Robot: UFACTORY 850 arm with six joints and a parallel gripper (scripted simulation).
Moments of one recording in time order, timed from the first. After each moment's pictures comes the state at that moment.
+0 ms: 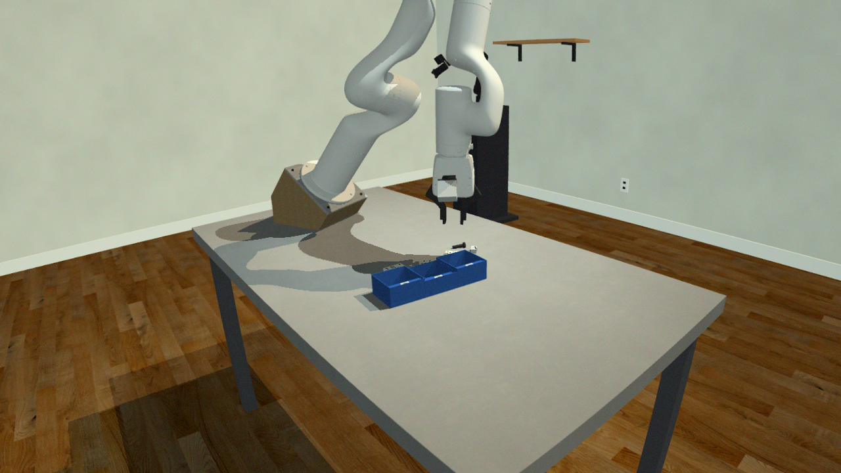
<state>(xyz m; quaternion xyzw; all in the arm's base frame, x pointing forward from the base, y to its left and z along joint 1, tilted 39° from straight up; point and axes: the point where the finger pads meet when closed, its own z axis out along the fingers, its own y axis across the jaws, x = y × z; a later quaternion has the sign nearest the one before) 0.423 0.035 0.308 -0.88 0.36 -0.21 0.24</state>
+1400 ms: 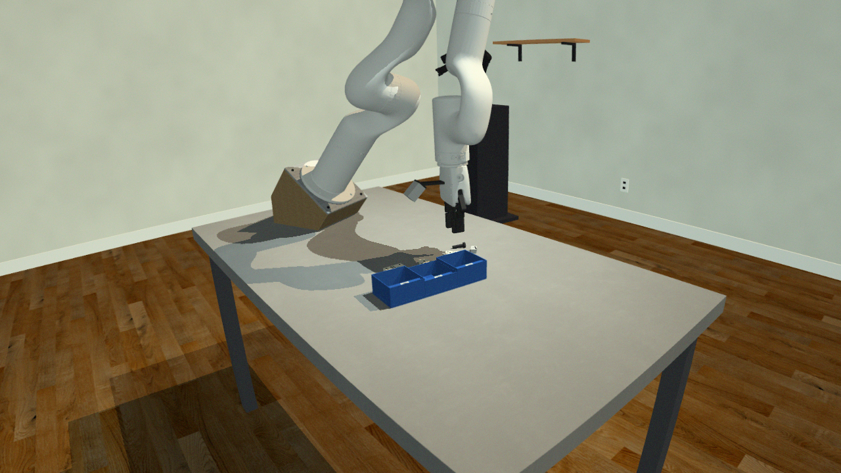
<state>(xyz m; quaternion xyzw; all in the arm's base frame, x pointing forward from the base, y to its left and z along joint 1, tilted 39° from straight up) 0.428 0.057 0.286 -0.53 0.77 -0.07 0.34</state>
